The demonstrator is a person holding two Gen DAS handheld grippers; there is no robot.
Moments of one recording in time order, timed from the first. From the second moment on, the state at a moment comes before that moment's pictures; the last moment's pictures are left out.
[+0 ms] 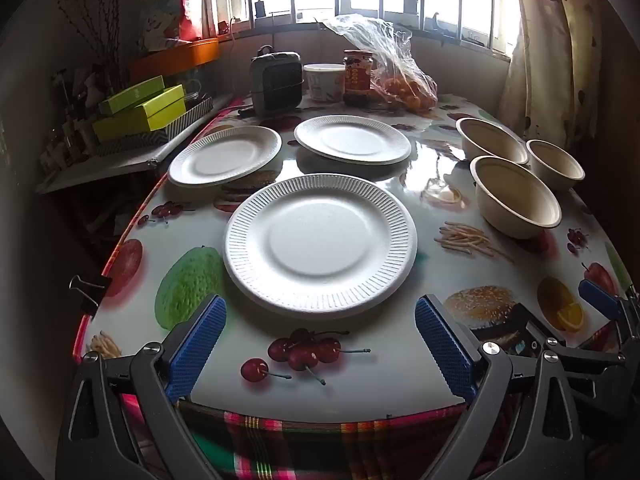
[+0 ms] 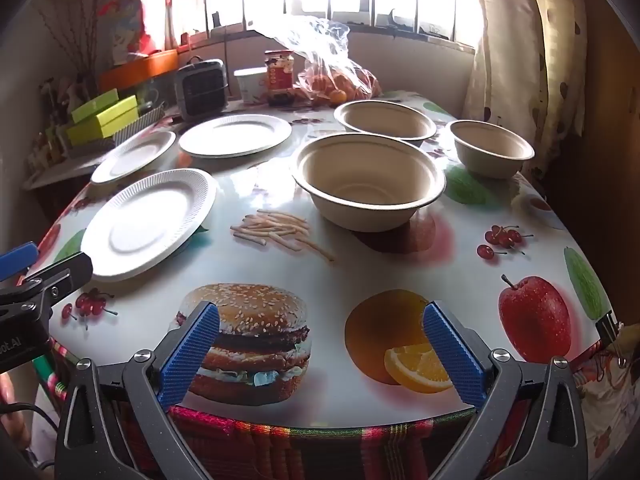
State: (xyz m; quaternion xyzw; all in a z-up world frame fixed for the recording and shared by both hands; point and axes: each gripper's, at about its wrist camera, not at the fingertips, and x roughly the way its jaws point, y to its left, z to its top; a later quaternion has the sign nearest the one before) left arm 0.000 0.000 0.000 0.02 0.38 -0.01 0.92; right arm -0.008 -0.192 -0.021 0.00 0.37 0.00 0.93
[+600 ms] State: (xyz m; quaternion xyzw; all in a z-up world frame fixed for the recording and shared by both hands) left arm 0.007 0.009 -0.002 0.01 0.39 0.00 0.92; right arm -0.003 -0.185 -0.015 0.00 0.36 0.02 0.93
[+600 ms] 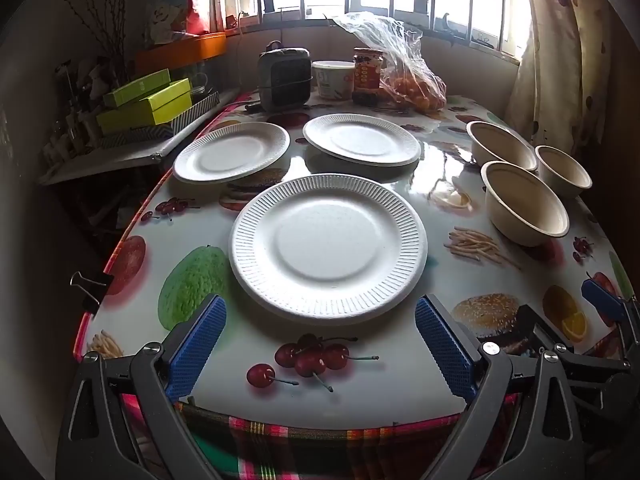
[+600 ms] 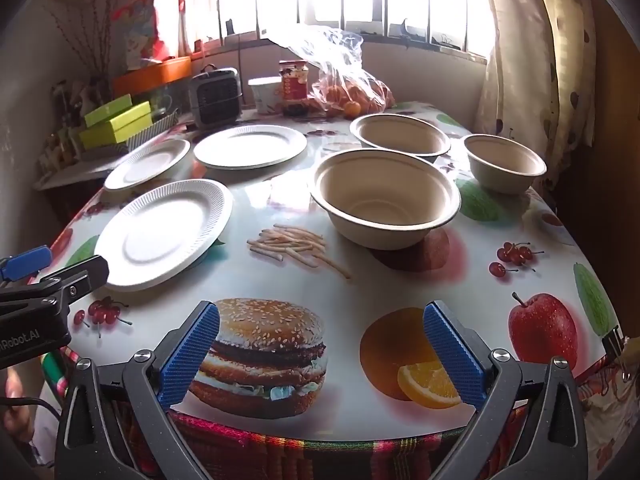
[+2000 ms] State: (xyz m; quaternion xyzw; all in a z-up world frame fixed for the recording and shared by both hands) left arm 0.010 0.005 -0.002 0.01 0.39 -0.01 0.92; right arm -0.001 -0.187 -0.015 0.00 0.37 0.01 0.93
